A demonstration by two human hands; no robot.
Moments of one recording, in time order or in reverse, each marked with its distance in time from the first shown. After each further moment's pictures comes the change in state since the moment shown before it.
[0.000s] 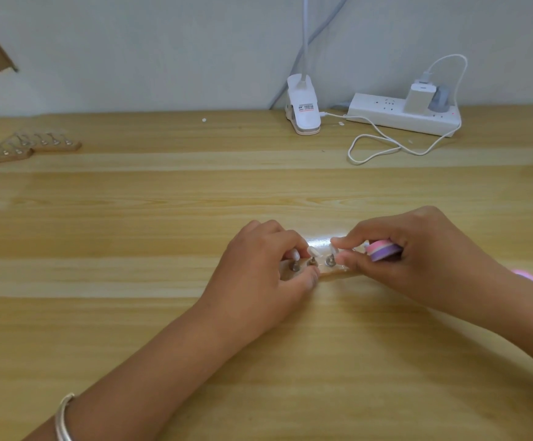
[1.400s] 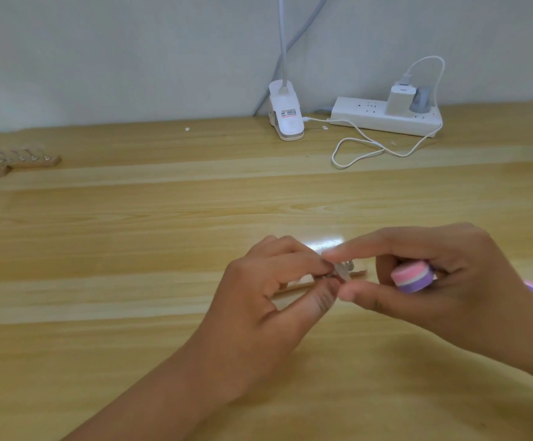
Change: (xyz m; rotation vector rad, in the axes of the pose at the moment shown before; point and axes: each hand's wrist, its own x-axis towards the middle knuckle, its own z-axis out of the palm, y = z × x) left_hand -0.013 0.033 -0.008 -0.418 0.049 0.177; right_hand -0.023 -0.015 -0.016 0.292 0.093 -0.149
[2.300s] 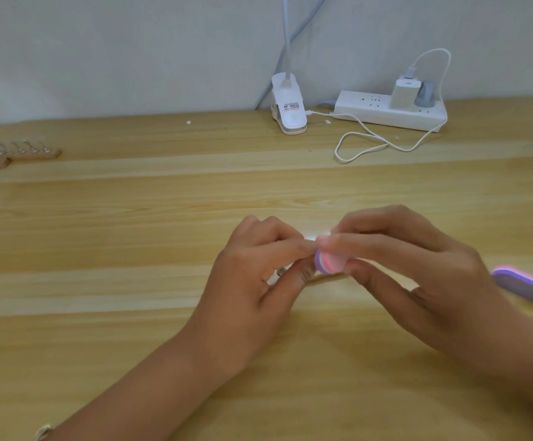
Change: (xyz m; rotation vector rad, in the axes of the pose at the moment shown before) left_hand 0.003 -0.015 -0.003 0.190 0.064 0.037; right_hand -0.005 0.020 0.017 -0.264 0.090 -0.216
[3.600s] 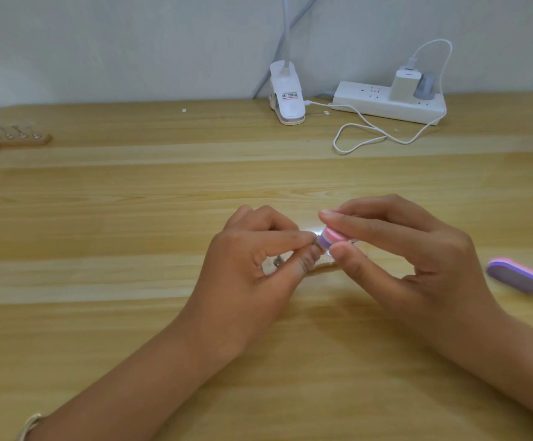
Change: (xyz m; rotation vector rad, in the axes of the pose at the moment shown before) left_hand 0.001 0.004 0.002 -0.071 0.038 -0.102; right_hand -0.002 -0.007 0.014 0.104 0.168 0.210
